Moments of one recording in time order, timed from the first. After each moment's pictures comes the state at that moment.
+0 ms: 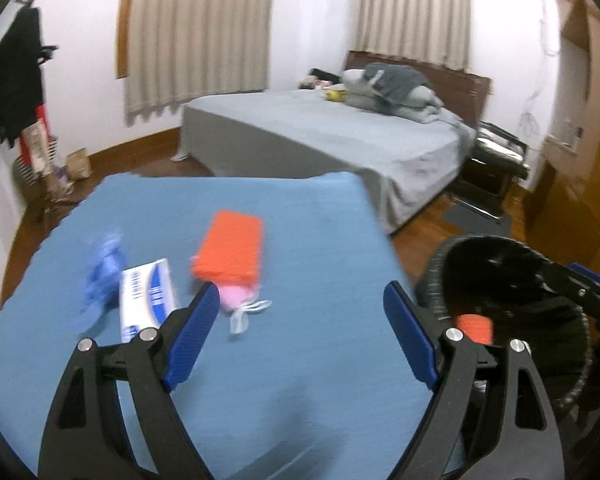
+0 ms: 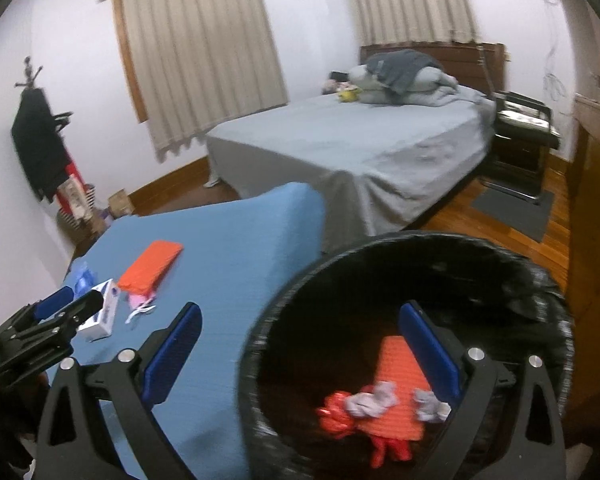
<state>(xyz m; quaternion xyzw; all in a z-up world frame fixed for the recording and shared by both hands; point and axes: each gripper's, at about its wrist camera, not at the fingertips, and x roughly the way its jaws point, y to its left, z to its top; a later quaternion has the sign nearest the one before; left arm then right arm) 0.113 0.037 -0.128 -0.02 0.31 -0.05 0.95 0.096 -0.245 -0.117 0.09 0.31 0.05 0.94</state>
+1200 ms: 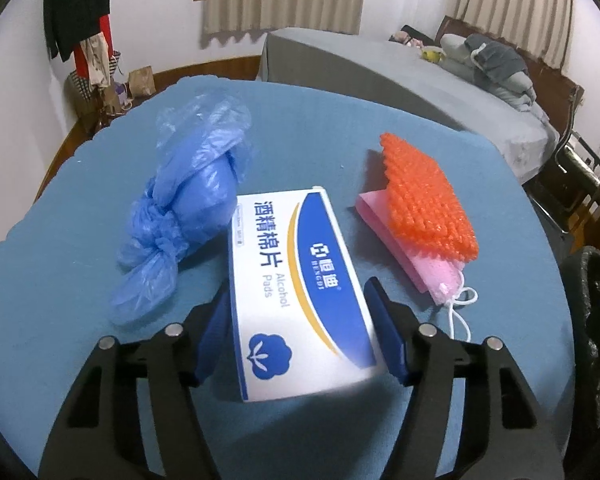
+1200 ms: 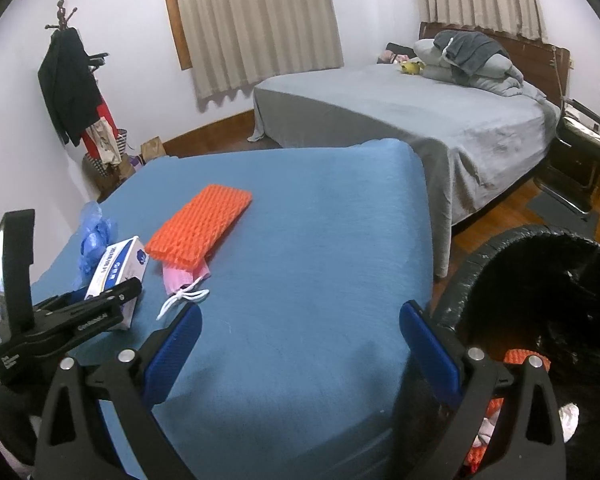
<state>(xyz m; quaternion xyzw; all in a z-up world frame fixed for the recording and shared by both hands) 0.187 0.147 -0.205 -0.08 0.41 0.07 0.90 0.169 -0.120 -0.172 0.05 0.36 0.12 0.92</state>
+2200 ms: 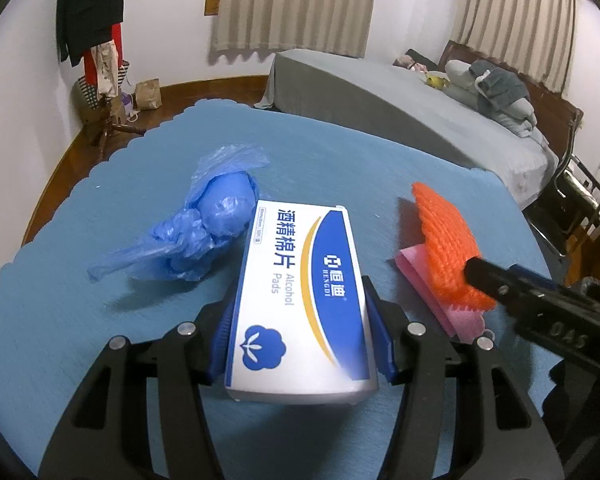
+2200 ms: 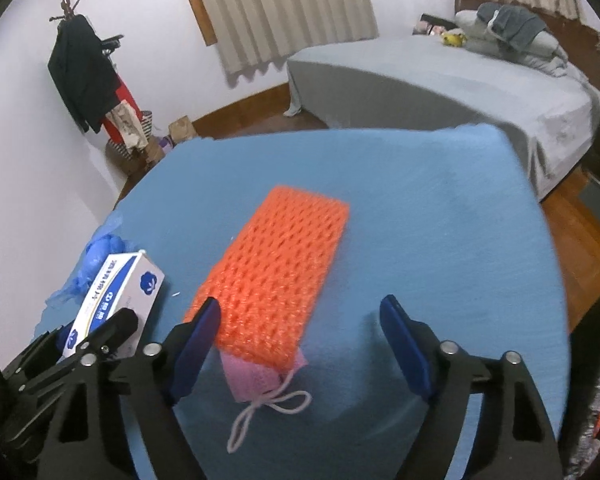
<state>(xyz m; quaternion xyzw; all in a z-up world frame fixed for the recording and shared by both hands) 0.191 0.176 -0.188 -0.10 0.37 0.07 0.92 0.252 -0.024 -0.195 0.07 0.41 0.19 0.89</state>
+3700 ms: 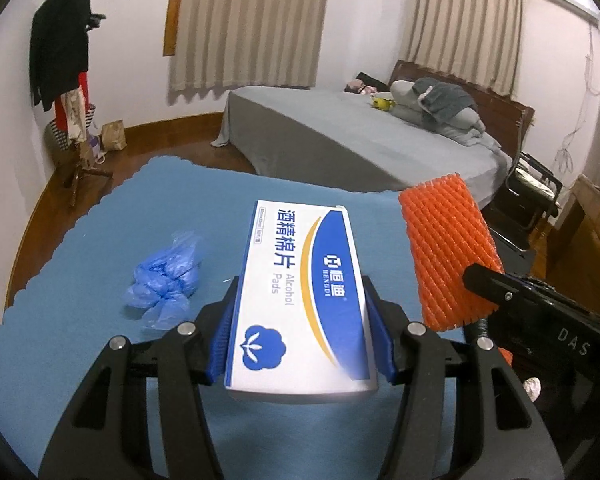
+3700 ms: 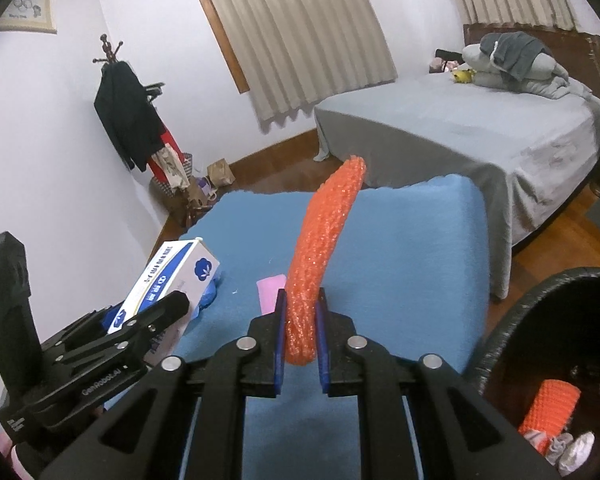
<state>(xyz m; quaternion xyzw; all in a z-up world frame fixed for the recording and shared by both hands) 0.126 0.094 -0.110 -0.07 0.31 0.00 0.95 0.153 -0.121 -0.104 0.11 0.33 0.24 0.91</state>
